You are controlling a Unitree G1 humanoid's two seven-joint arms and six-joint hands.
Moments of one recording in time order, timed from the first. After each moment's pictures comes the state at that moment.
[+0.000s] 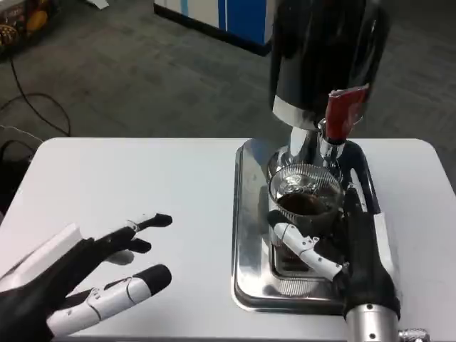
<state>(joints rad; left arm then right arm) 0.15 0.62 0.26 -0.41 0.09 -0.11 -0.52 -0.21 0.06 0.16 0.06 -0.35 0.02 -0.36</state>
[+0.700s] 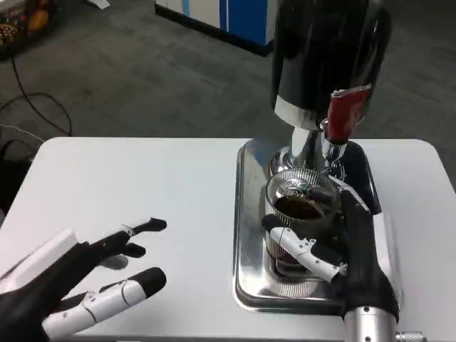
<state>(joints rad) 0.16 0.63 0.26 -0.40 0.09 -0.11 -0.52 -0.21 0.06 0.19 0.09 -0.41 0.00 -0.45</state>
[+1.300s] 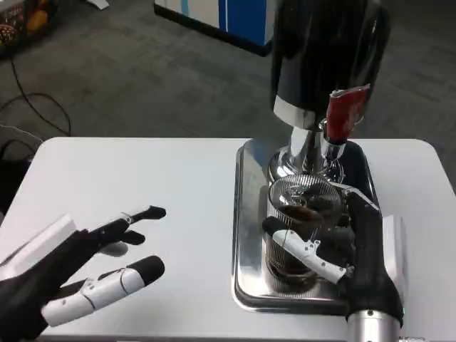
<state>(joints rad) 0.11 0.64 0.26 -0.35 0.08 -0.13 -0.52 -0.21 0.06 0.18 0.13 -0.41 -0.06 -0.53</state>
